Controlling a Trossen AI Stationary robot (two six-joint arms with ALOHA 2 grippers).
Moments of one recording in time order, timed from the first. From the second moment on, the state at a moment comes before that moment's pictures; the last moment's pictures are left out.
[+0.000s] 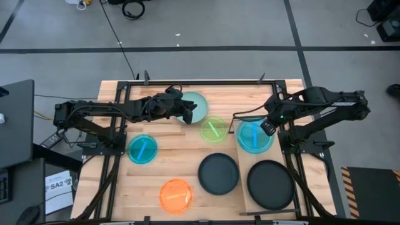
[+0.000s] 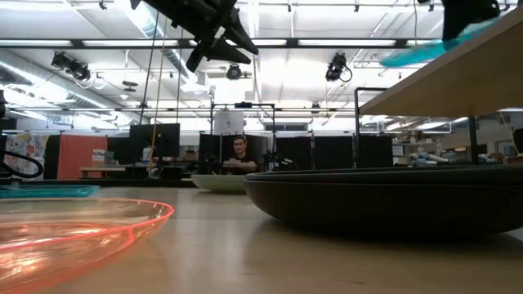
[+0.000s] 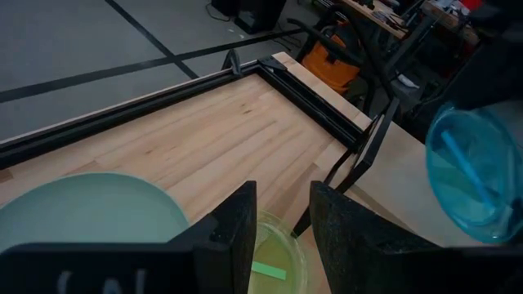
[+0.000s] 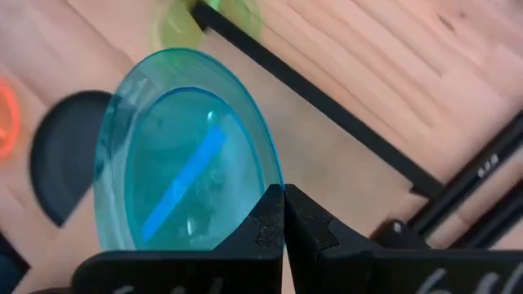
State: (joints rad) left arm 0.12 1.35 1.02 -0.05 -0.34 -0.58; right arm 0.13 1.03 1.30 -1.50 0.21 0.97
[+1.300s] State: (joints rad) left arm 0.12 1.35 1.02 -0.05 -0.34 -0.58; right arm 0.13 0.96 1.05 -1.43 0.18 1.00
